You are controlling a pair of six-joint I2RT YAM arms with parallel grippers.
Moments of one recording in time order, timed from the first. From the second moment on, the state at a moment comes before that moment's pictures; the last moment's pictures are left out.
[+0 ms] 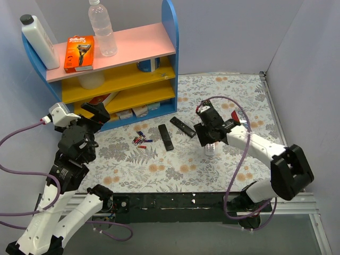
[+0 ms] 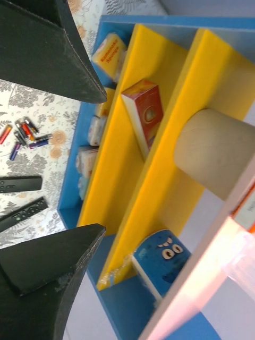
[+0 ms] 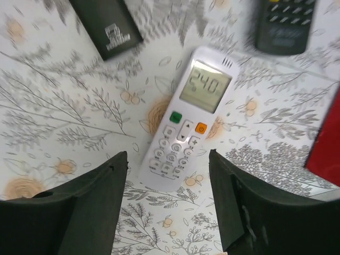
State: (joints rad) left arm -0.48 0.60 0.97 -0.41 -0.75 -0.58; right arm 0.64 1.45 0.93 -0.57 0.21 0.14
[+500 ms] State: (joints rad) left arm -0.48 0.58 1.07 -0.31 -0.83 -0.37; right arm 0.53 0.82 0.99 -0.35 0.44 0.09
